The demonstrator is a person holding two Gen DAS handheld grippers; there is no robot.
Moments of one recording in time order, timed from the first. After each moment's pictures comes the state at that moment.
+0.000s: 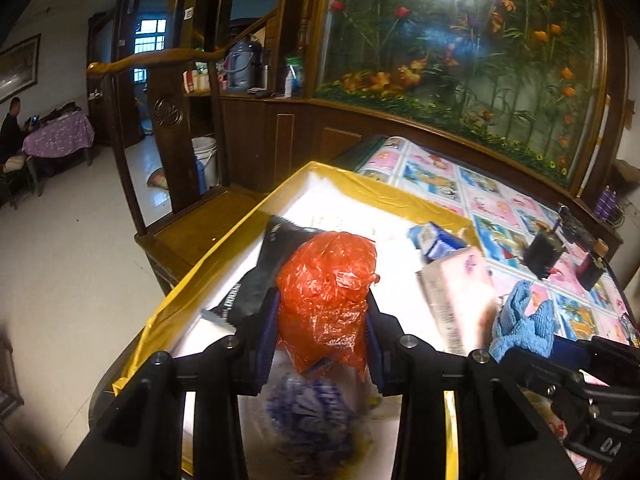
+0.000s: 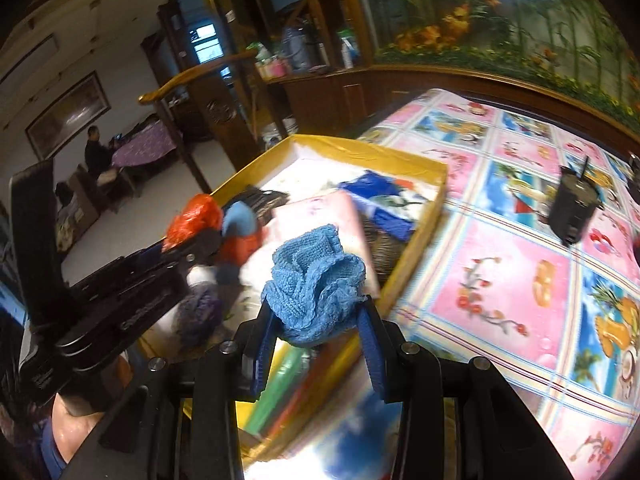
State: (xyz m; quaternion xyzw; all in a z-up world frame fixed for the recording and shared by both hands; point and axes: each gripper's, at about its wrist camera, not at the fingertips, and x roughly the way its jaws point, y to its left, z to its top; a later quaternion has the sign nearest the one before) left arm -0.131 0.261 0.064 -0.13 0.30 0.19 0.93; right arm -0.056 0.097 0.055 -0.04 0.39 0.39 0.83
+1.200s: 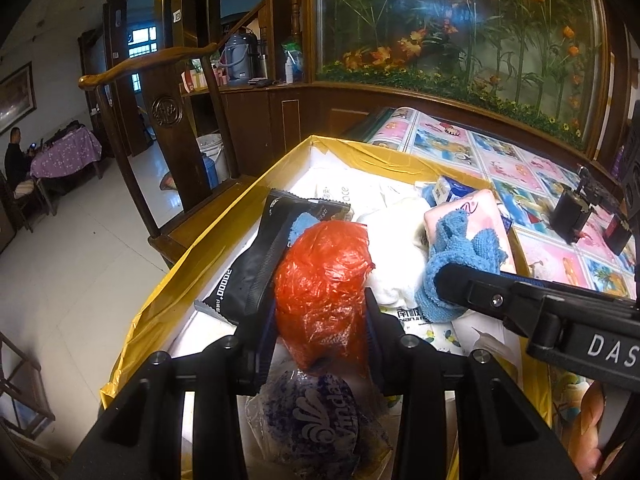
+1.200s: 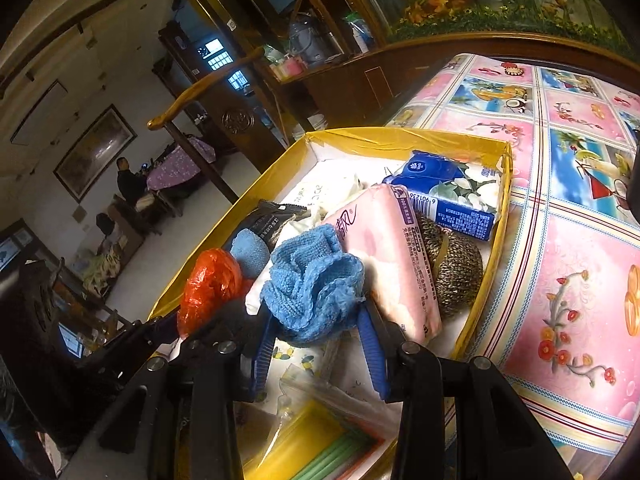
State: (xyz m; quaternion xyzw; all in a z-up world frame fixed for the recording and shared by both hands) left arm -0.114 0.251 0.046 -0.07 0.34 0.21 0.91; right arm -0.002 0.130 0.023 0.05 0.42 0.44 0.79
